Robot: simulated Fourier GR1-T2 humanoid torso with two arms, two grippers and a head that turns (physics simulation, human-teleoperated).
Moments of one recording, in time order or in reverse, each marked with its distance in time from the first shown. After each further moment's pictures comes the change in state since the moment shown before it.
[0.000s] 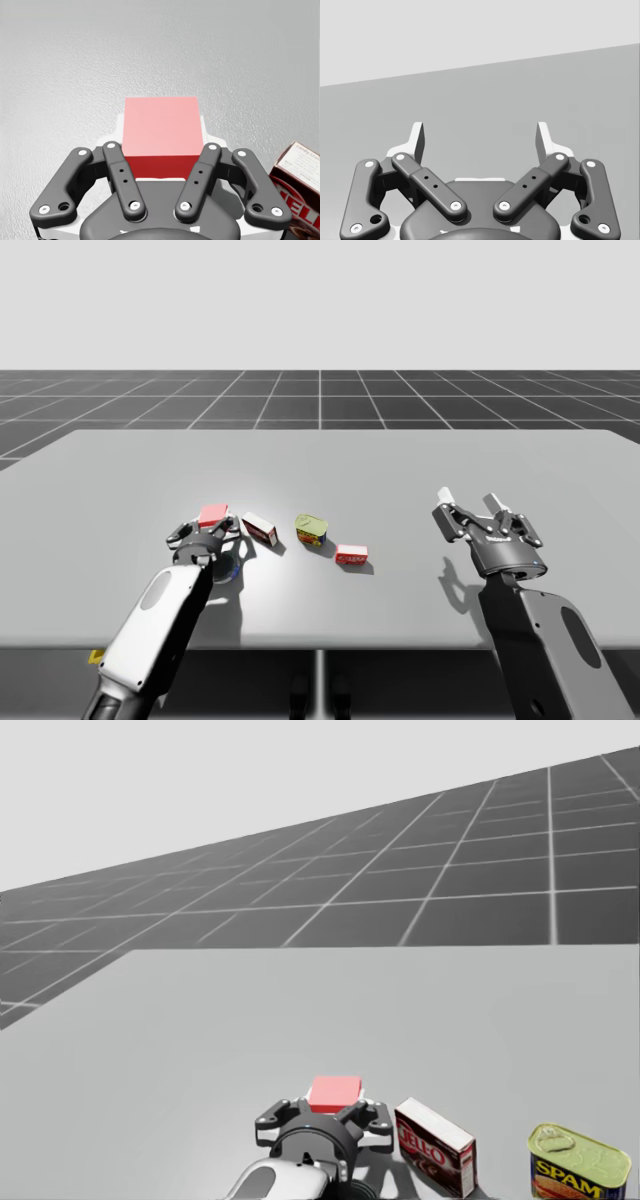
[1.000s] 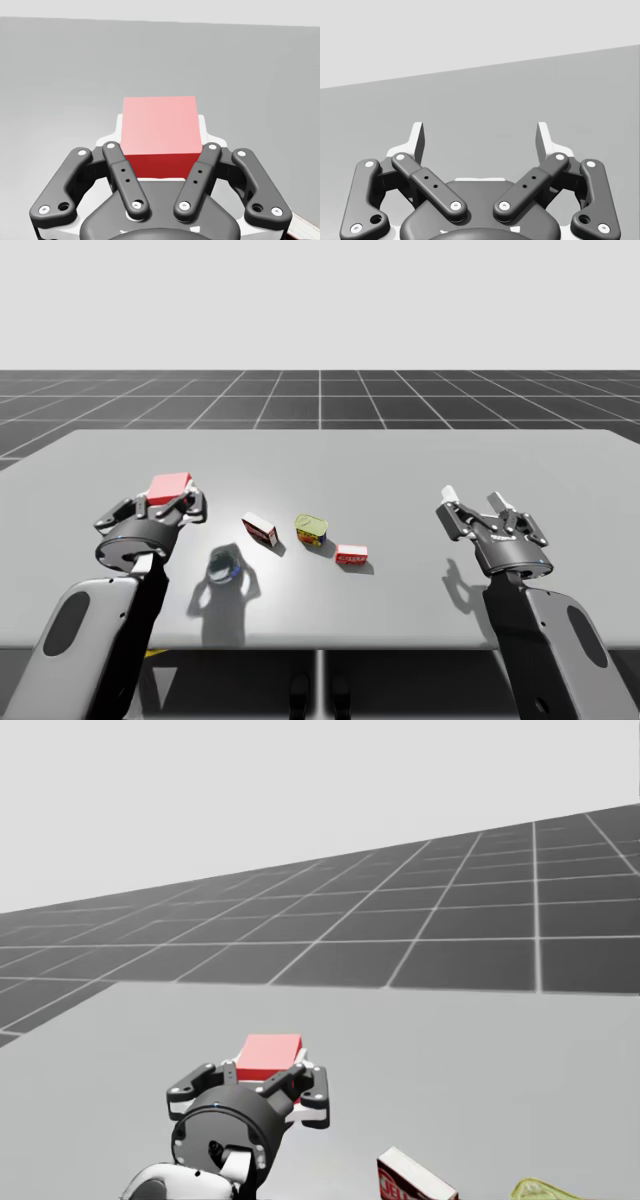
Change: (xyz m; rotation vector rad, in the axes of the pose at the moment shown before) left arm 0.084 0.031 0.065 0.006 -0.210 -0.005; right arm 0.004 -0.005 -0.001 -0.007 -0.002 0.000
